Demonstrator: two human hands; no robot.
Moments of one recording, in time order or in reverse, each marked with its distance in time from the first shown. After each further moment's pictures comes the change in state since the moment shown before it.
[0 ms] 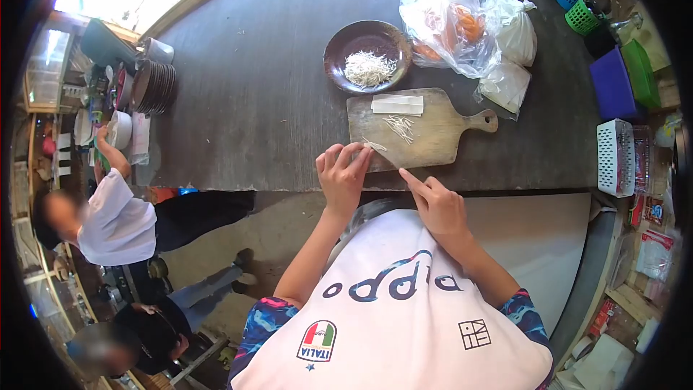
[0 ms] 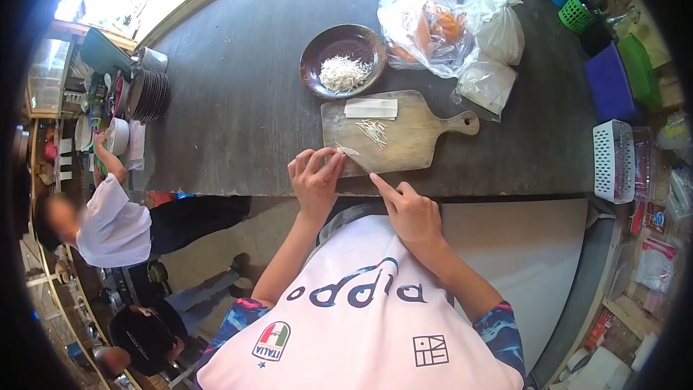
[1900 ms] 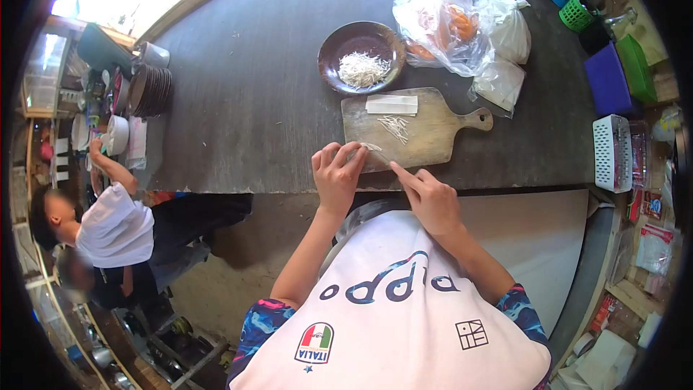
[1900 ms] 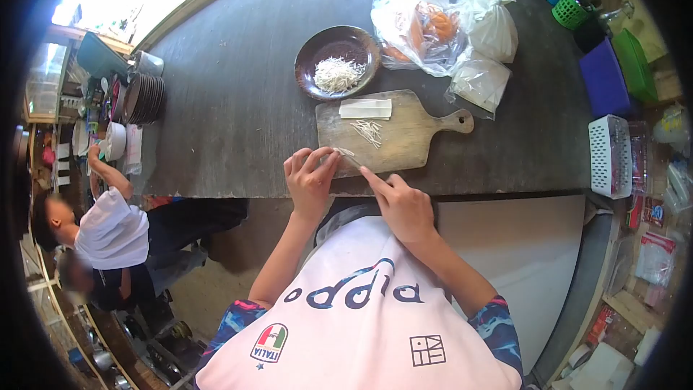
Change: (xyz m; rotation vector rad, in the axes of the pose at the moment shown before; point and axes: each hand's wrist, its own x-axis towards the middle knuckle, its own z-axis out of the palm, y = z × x) left_hand 0.005 -0.005 -0.002 0.010 -0.041 0.081; right_hand 0.009 -0.001 0.000 0.019 0.023 -0.020
